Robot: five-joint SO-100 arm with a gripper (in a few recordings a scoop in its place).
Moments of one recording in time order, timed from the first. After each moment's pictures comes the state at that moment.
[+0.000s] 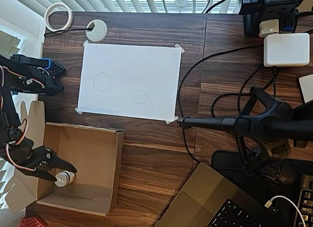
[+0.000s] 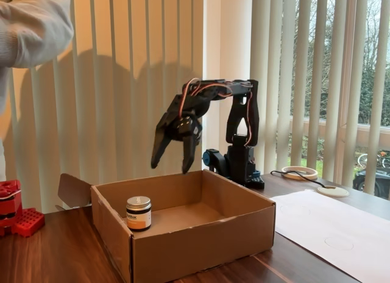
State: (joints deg) arm 67.1 94.5 101.2 41.3 -99.1
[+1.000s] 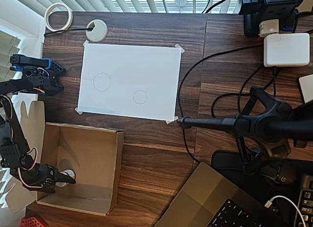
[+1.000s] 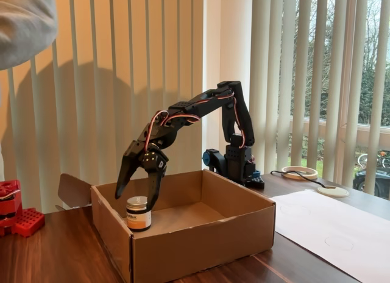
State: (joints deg) arm 75.6 72.4 91.4 31.8 -112.4
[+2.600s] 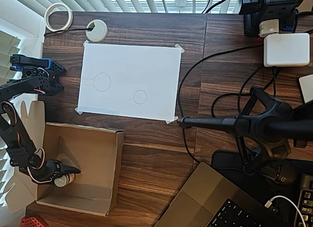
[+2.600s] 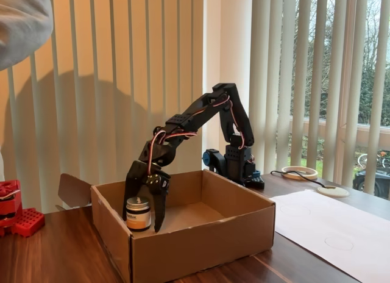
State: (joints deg) arm 76.4 66.3 94.7 30.8 -117.2
